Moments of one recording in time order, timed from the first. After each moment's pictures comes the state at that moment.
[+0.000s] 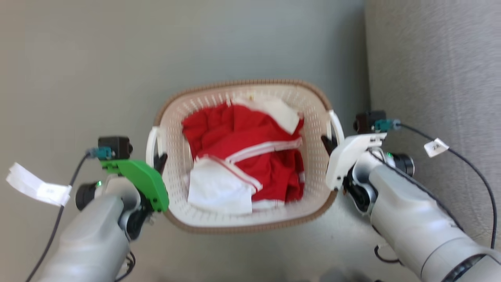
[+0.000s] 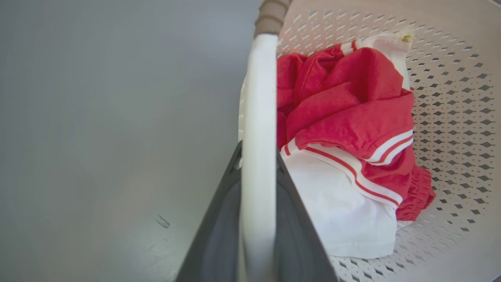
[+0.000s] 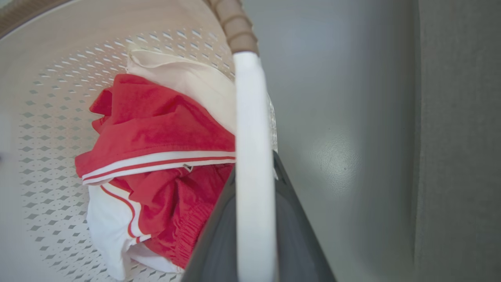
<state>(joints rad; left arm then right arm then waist) -0.68 0.18 -0.85 0.90 -1.05 -0.13 -0.07 -0.72 -0.05 0.76 1.07 0.80 0.04 -0.09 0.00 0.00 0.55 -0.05</state>
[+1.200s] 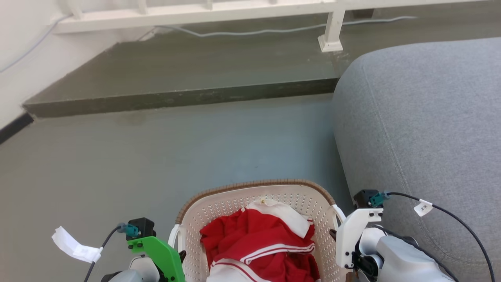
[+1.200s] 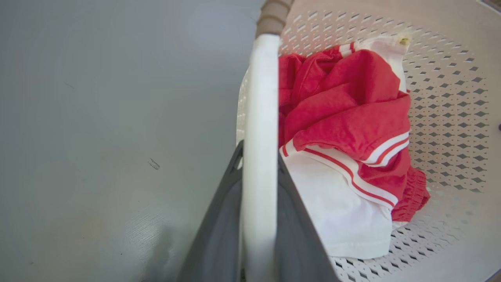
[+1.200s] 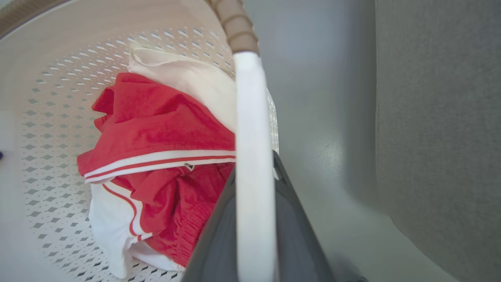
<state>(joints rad) -0.43 0.12 -0.95 0.99 -1.20 -0.13 0.07 -0.48 -0.04 0.87 1.16 0.91 0.07 0.09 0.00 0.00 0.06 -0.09</state>
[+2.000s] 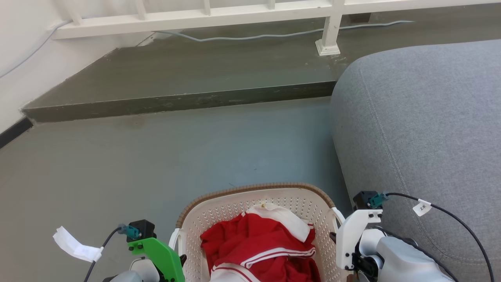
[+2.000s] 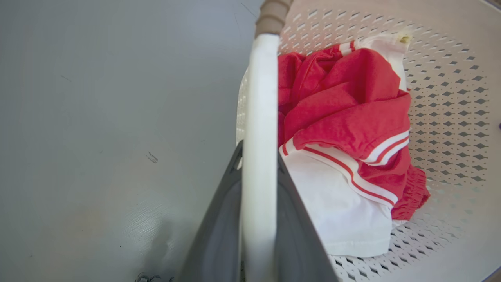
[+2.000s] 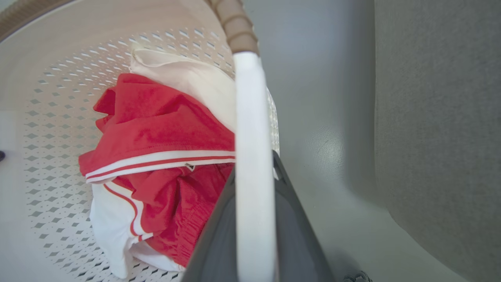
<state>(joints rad) -0.43 0.12 -0.97 1.00 -1.23 -0.12 0.10 -0.48 -0.05 0.89 1.16 0.93 0.07 0.11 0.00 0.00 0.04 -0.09</state>
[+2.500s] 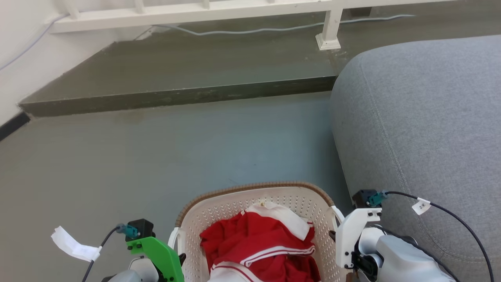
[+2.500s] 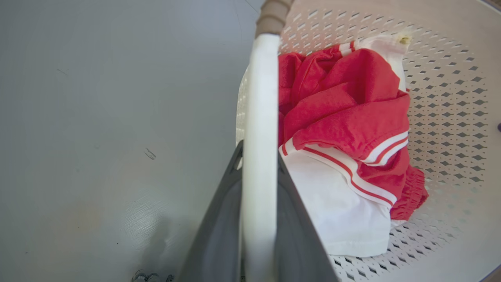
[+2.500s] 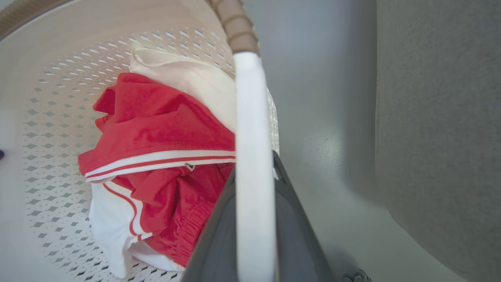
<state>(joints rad) -0.43 0.12 -0.98 1.00 -1.25 -0.12 0.10 -0.48 -0.05 0.91 1.16 0.94 0.07 0.11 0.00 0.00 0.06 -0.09</state>
